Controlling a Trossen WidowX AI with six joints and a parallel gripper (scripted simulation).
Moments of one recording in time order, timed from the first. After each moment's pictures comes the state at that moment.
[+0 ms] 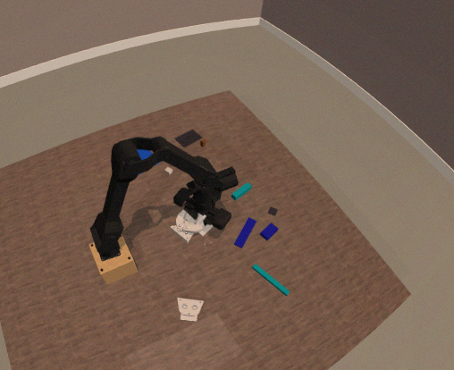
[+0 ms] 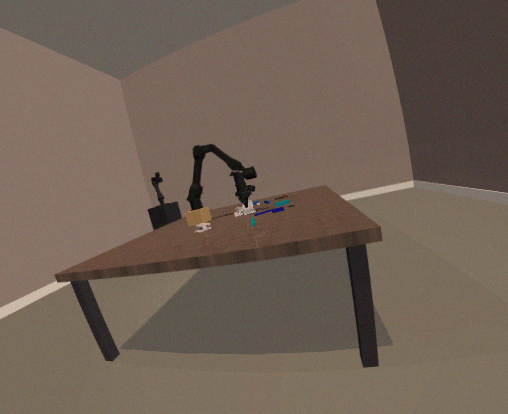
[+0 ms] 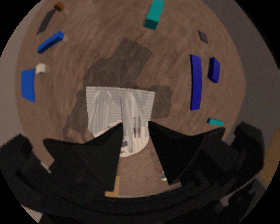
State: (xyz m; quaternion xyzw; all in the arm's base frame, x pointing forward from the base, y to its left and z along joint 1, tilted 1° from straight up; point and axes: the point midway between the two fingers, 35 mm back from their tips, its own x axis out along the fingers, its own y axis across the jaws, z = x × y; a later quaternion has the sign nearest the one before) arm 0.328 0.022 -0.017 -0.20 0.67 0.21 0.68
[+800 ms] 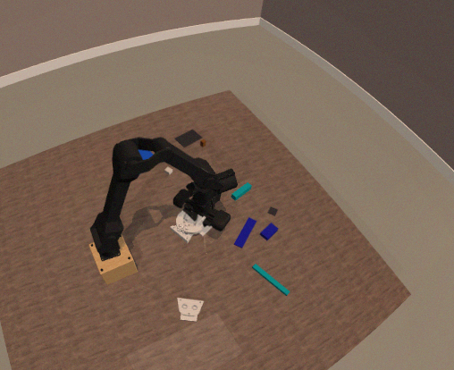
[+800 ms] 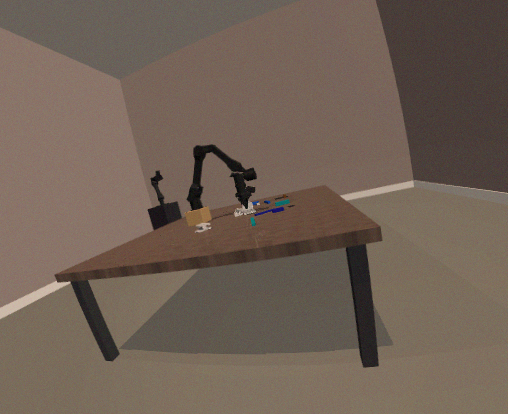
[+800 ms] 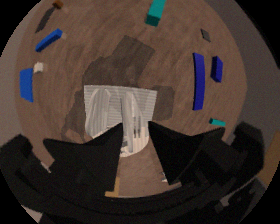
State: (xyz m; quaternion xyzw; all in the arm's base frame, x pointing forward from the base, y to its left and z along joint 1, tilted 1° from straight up) arm 0.326 0.022 -0.024 -0.20 0.67 0.21 0.68
